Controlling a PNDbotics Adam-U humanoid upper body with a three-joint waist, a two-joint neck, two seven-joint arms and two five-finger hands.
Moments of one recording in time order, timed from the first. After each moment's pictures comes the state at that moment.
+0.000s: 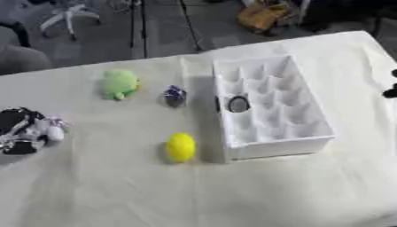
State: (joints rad) left arm -0.27 0.55 0.11 -1.13 -1.04 -0.15 0.03; right arm -0.06 -0.51 -0.01 -1.98 0.06 -0.26 -0.08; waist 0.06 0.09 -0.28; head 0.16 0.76
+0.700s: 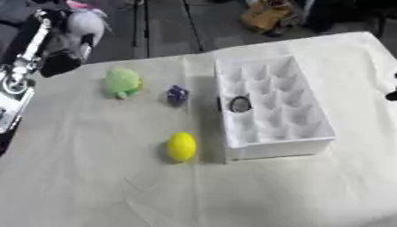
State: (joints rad) left arm -0.58 0.47 -0.06 -1.43 -0.48 -0.18 0.00; right arm -0.07 -0.51 0.00 -1.98 0.05 -0.27 -0.07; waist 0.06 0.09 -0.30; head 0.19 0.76
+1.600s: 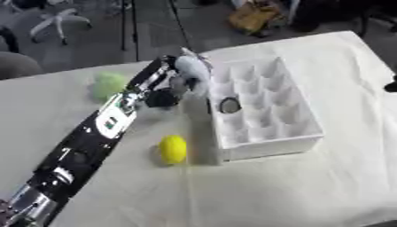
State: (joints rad) left arm -0.76 0.16 -0.20 -1.04 -0.51 -0.62 -0.06; right arm -0.15 -0.51 0.04 -1.98 0.00 -0.40 -0.01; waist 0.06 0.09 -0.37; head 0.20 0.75
